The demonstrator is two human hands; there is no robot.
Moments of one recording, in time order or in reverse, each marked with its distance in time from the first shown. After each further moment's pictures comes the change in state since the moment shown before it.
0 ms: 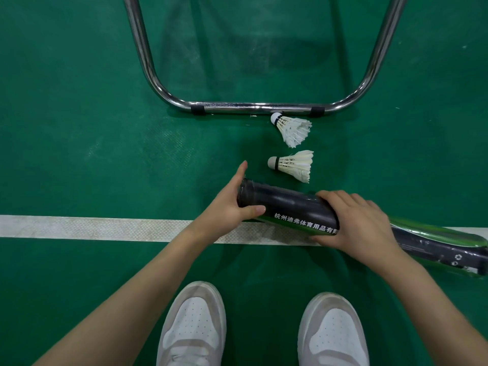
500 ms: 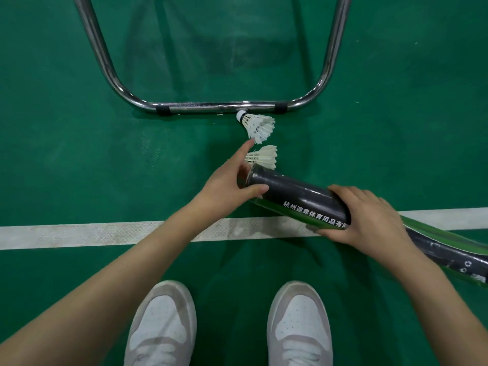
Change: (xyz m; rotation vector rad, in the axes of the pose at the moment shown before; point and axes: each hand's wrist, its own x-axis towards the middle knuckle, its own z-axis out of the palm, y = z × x) left_hand 0.019 0.048 0.037 0.307 0.047 0.151; right_hand -0.036 0.051 -0.021 0.041 -0.029 0.143
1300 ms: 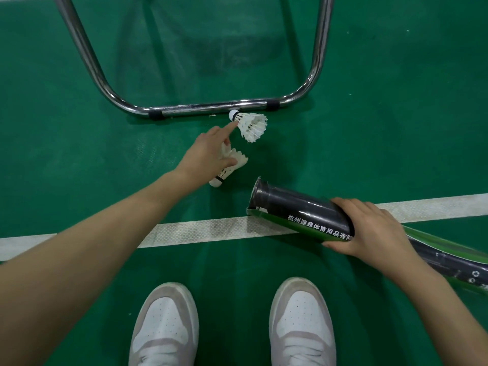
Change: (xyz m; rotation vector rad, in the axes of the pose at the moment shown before) left_hand 0.056 -0.017 -0.031 0.428 0.065 0.118; right_hand -0.024 0.015 0.019 0.056 -0.061 0.042
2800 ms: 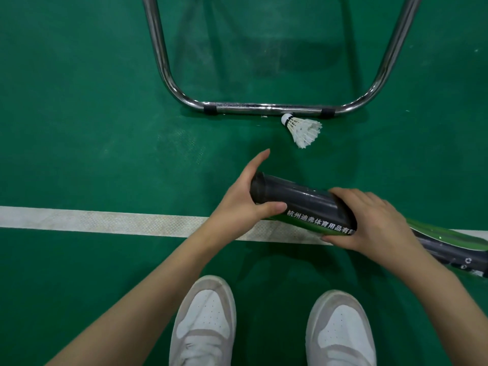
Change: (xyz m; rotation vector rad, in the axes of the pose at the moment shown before) left_hand -0.103 0.007 -0.011 -0.709 0.021 -0.196; right_hand 0.039 -0.079 -0.016 0.002 0.078 -0.233
